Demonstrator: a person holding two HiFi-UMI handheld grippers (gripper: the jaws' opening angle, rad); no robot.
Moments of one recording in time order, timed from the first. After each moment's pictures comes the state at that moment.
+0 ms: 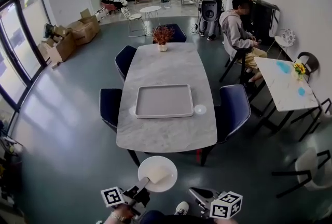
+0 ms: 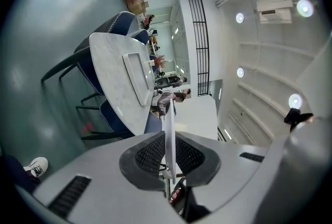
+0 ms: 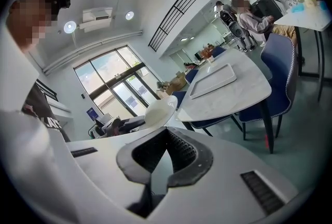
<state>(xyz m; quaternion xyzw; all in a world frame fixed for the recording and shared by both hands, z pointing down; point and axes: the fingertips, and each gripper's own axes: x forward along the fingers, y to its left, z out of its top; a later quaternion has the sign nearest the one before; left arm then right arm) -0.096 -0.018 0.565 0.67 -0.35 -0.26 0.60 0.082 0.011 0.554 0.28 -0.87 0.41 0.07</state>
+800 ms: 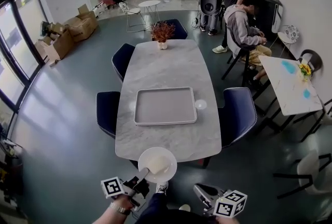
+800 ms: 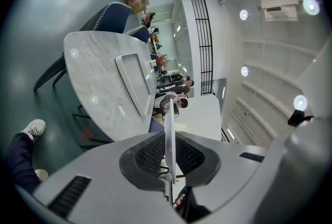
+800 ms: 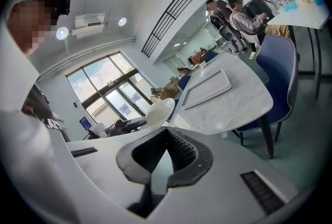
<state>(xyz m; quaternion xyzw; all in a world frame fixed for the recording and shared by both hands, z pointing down) -0.114 -0.129 0.574 0.66 -0.36 -0.24 0.61 0.086 -0.076 0.561 0.31 -0.85 0.43 0.04</state>
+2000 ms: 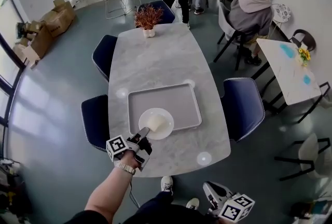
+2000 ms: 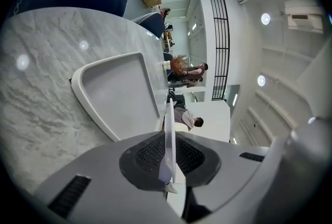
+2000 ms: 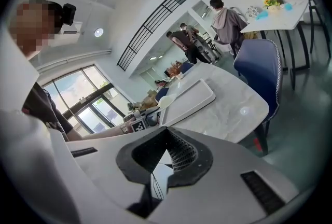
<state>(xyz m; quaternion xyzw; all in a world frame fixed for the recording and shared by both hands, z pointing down) -0.173 -0.413 0.650 0.62 -0.36 -0.23 0.66 0.054 -0.164 0.578 0.44 -0.78 0.45 -0.01</state>
